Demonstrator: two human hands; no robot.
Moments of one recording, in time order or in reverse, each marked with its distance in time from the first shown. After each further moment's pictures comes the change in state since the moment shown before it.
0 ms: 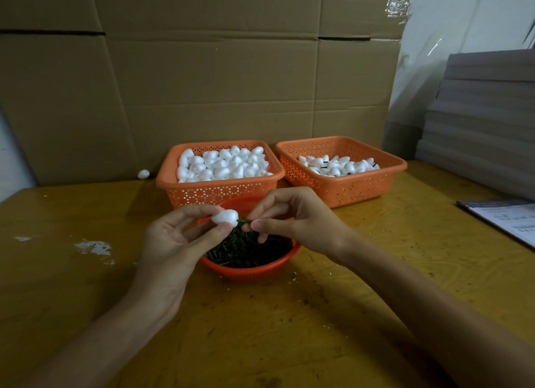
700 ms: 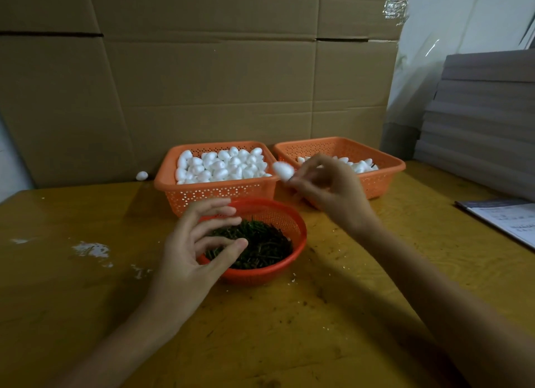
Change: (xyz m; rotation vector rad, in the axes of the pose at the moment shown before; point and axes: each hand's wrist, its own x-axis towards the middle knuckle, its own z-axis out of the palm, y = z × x) left_hand -0.012 -0.005 0.007 0.287 -0.168 0.203; right_hand 0.001 0.008 -0.046 -0.285 0.455 -0.094
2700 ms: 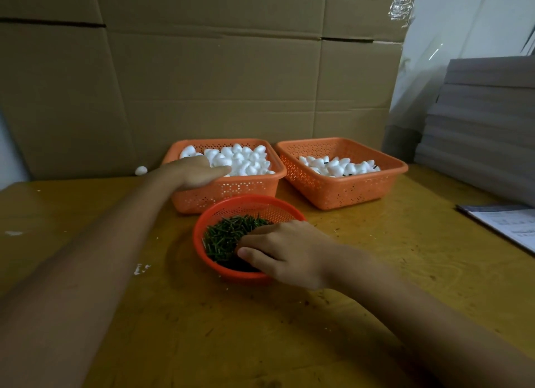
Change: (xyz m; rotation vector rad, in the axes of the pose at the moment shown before) left_hand 0.187 -0.060 -0.047 0.959 -0.313 -0.491; right_hand -0.039 -0.041 0.055 -0.767 -0.763 -0.155
